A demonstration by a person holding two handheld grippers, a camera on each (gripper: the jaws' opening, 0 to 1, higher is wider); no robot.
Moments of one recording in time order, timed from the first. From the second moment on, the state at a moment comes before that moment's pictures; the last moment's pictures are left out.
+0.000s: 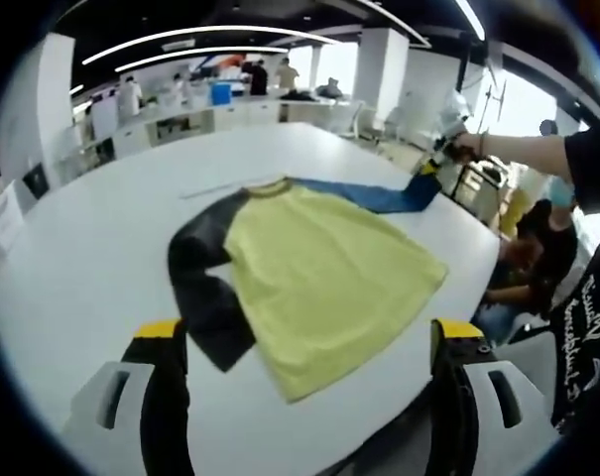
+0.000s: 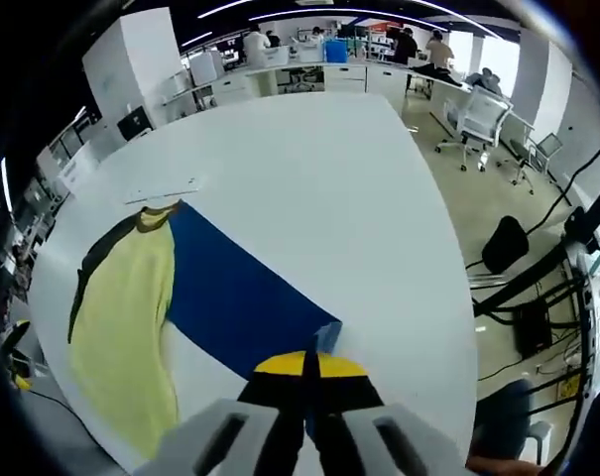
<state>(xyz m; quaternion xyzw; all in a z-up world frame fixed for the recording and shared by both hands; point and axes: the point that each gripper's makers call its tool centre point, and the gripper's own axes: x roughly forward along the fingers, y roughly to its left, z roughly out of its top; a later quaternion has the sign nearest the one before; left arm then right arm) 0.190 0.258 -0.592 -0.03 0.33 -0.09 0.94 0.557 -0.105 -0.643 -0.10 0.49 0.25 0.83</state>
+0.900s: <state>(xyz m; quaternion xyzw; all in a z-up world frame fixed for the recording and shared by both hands) 0.191 0.245 -0.591 -0.03 0.33 -0.13 0.94 0.524 0.030 -0.622 -0.14 0.48 0.33 0.80</state>
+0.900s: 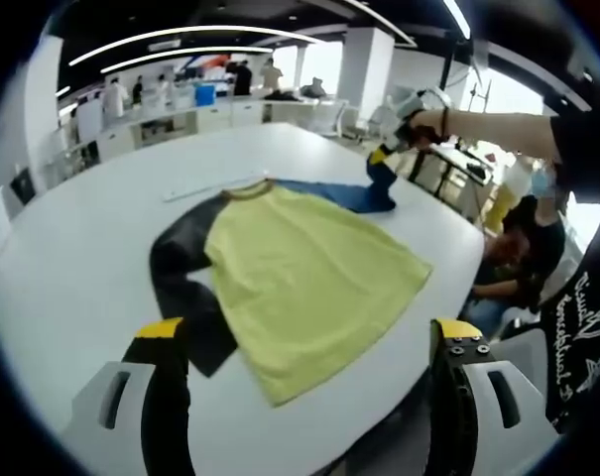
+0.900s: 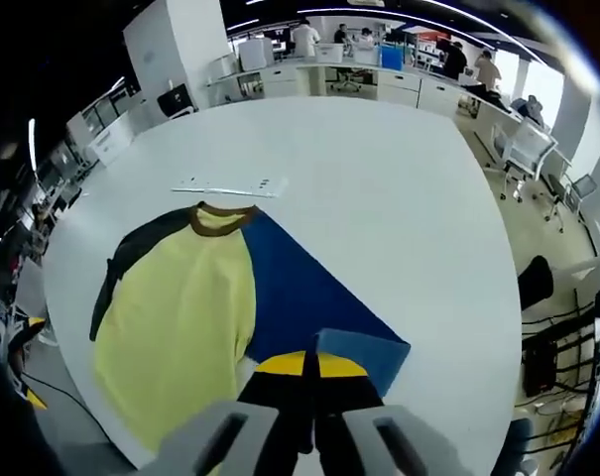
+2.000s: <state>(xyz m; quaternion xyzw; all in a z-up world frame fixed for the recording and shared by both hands) 0.188 0.248 -0.594 -0.03 0.33 -0.13 0.93 0.507 0.153 -0.616 -0.23 0.45 0.41 0.76</state>
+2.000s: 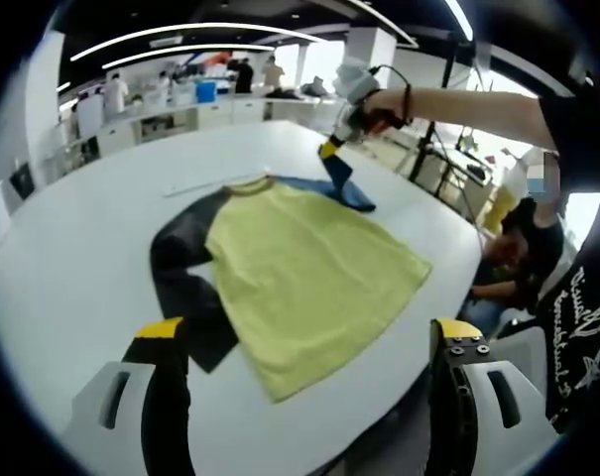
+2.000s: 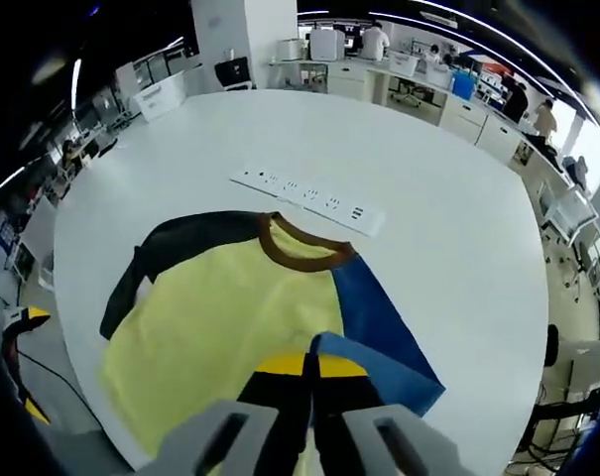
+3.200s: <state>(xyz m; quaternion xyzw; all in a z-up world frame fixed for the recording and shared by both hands) 0.181 0.257 -0.606 -0.04 0.35 -0.12 0.93 0.454 0.270 -0.611 -0.27 0.42 0.48 0.73</state>
